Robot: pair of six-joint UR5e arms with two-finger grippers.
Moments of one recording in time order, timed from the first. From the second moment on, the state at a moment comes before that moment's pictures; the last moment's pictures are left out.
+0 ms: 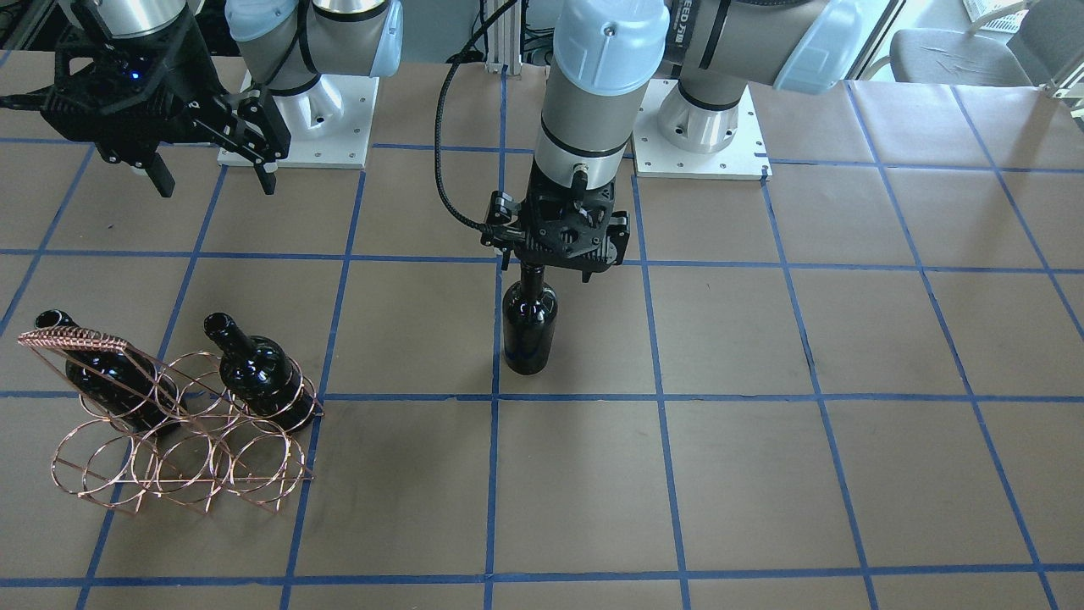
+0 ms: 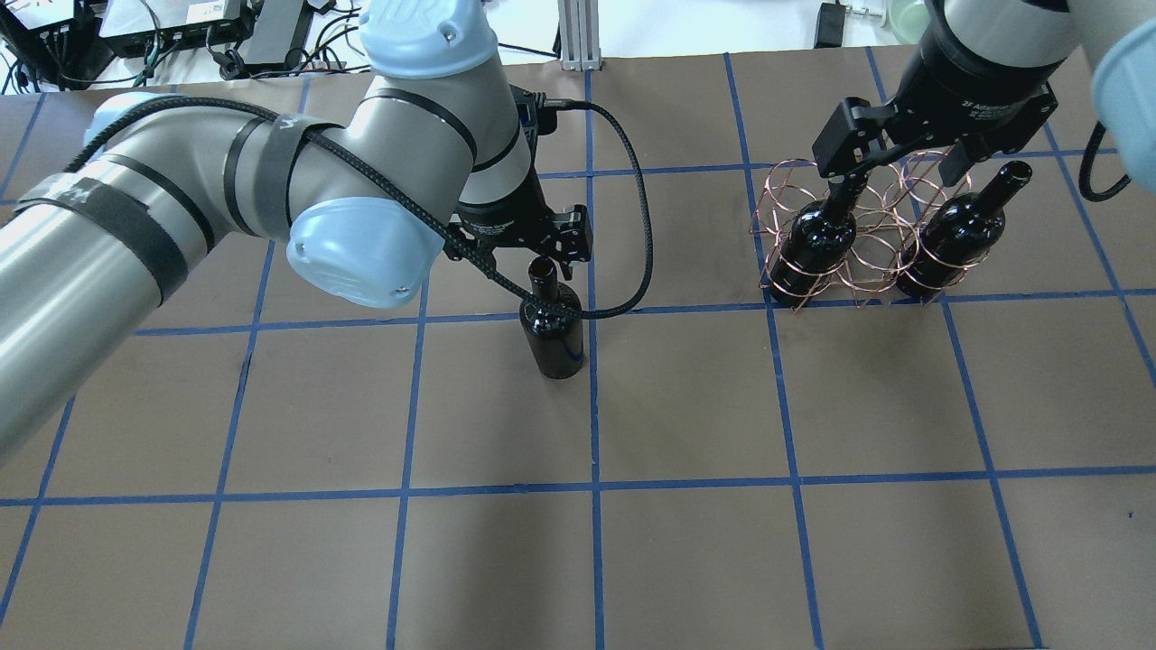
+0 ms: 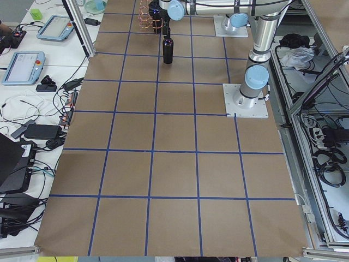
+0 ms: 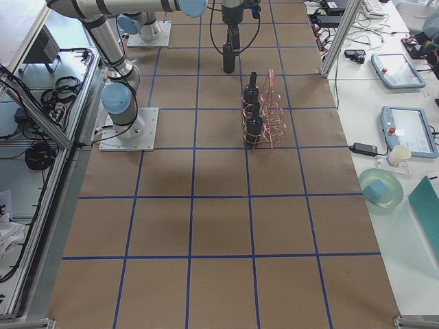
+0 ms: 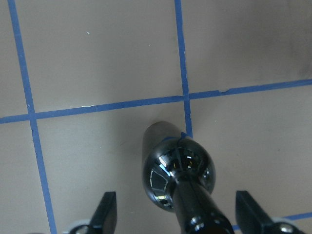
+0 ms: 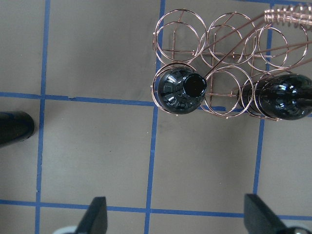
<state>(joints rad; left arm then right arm) -1.87 -1.73 -1.60 -1.32 1.48 -0.22 1.54 -1.65 1.59 -1.61 -1.58 -0.11</state>
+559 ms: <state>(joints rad) -1.69 -1.69 -1.47 -1.42 1.48 -0.13 1.55 -1.64 1.56 -1.62 -1.58 -0.08</state>
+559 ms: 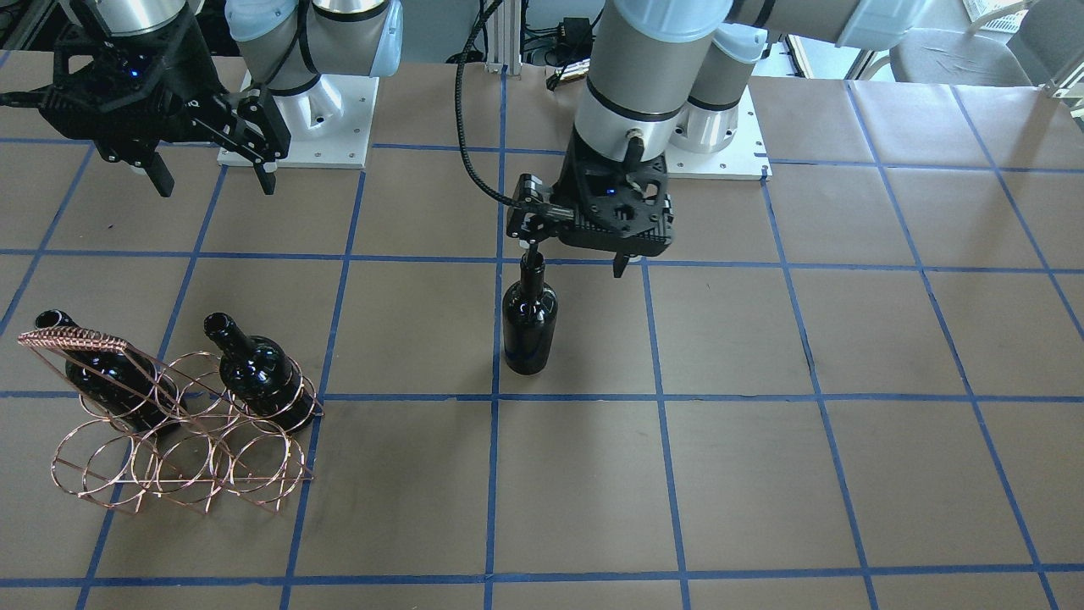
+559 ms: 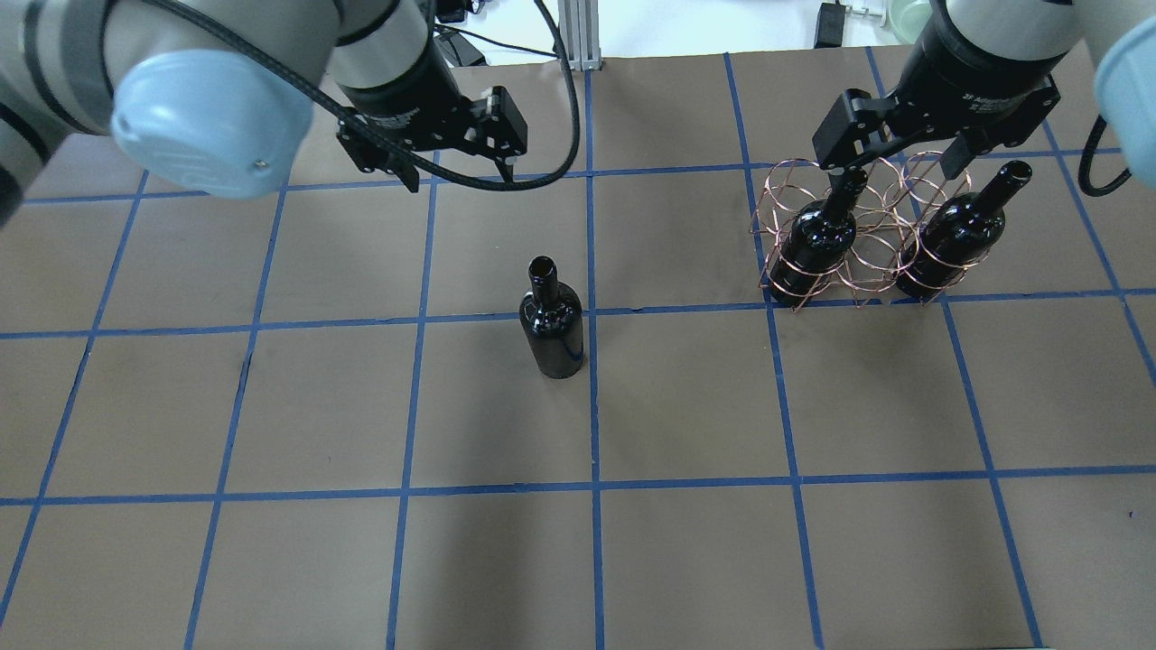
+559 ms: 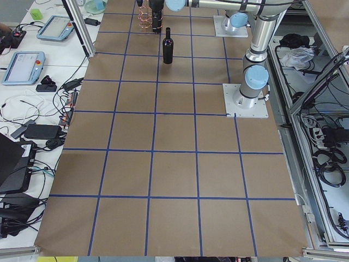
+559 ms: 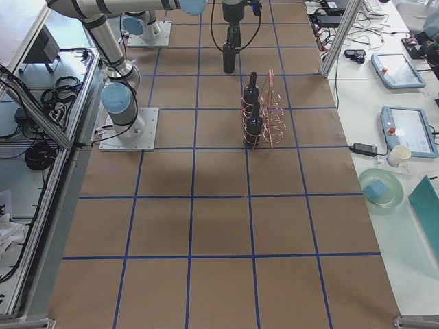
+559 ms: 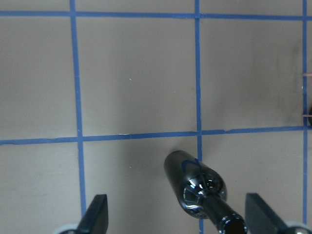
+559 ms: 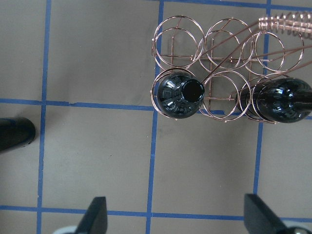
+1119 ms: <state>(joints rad) -1.46 -1.65 -1.41 -1.52 1.51 0.09 1.81 -1.49 1.41 -1.62 -1.61 0.31</state>
